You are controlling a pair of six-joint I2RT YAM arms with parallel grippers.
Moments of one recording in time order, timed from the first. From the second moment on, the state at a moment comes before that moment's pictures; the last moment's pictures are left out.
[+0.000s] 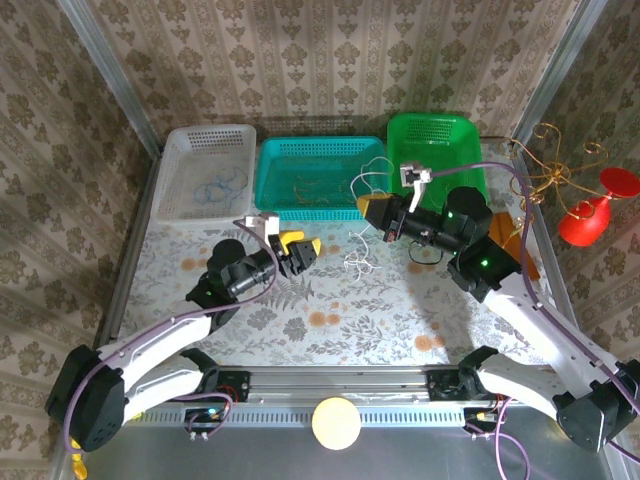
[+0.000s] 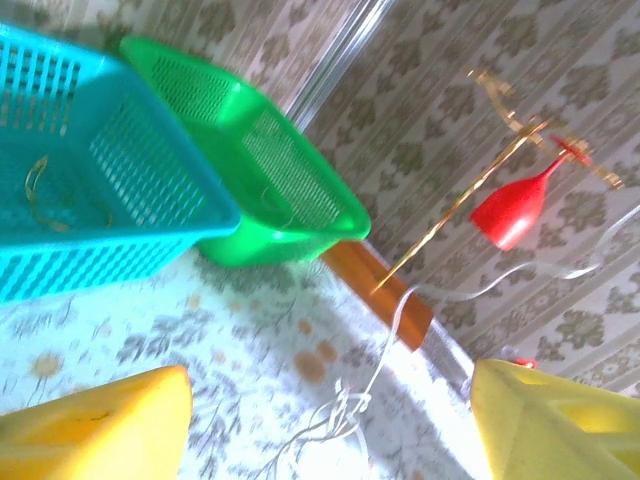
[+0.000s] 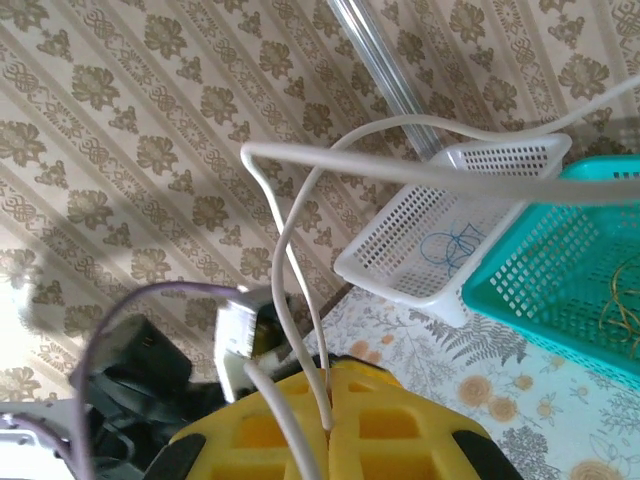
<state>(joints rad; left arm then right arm) -0.68 1.02 0.45 0.49 0.34 -0.61 0.50 1.01 0.95 0.03 -0.48 0.56</state>
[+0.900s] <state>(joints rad) -0.74 1.50 0.58 0.68 0.54 -0.63 0.50 1.01 0.96 0.03 -0.53 0.61</state>
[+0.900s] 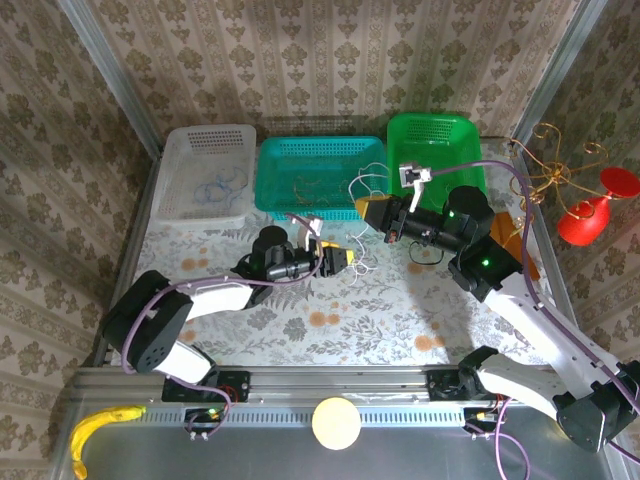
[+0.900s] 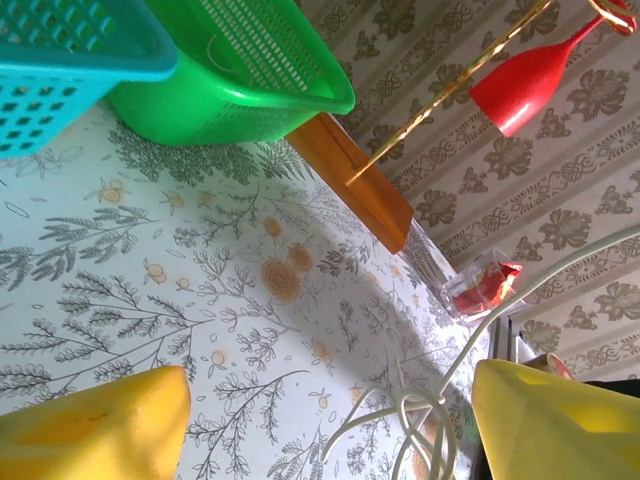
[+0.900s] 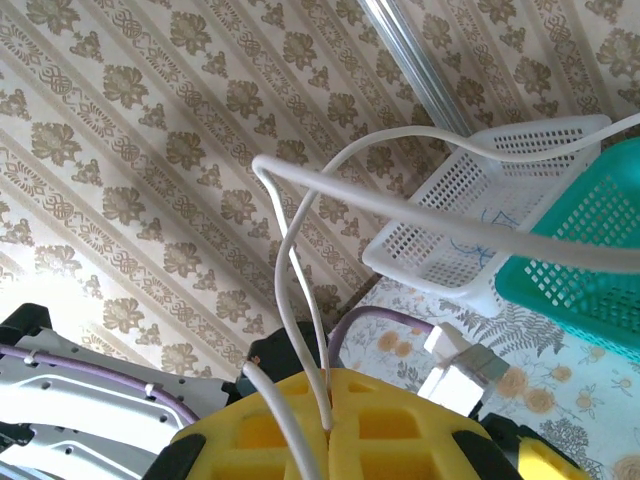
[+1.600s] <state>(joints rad) -0.76 1.60 0.58 0.83 0.55 -0.71 0.49 1.00 0.96 0.00 -0.53 0.59</state>
